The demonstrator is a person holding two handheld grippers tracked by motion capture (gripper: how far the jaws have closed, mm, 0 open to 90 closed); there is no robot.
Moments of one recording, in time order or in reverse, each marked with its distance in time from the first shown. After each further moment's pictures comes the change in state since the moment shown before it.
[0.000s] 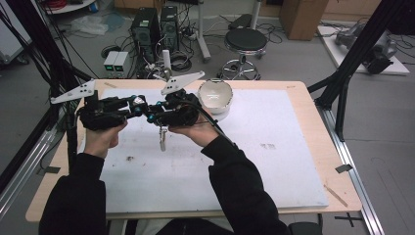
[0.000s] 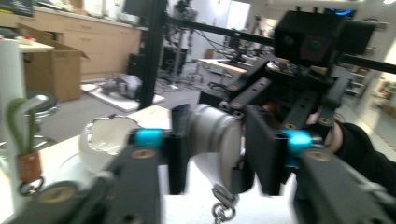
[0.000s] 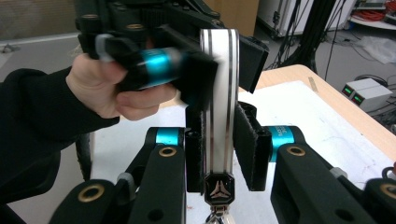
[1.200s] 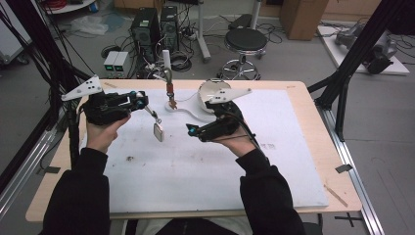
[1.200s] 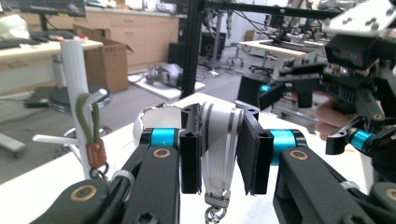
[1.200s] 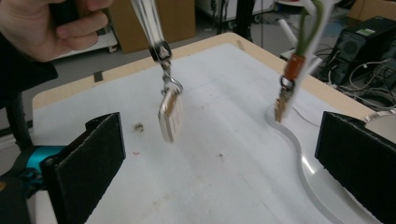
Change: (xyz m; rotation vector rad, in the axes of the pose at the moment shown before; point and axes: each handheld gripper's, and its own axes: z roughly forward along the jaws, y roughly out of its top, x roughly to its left) left arm 0.010 0.001 0.009 0.070 0.174 0.114; right arm -0.025 -0.073 -0.068 -0.001 -0.233 0.128
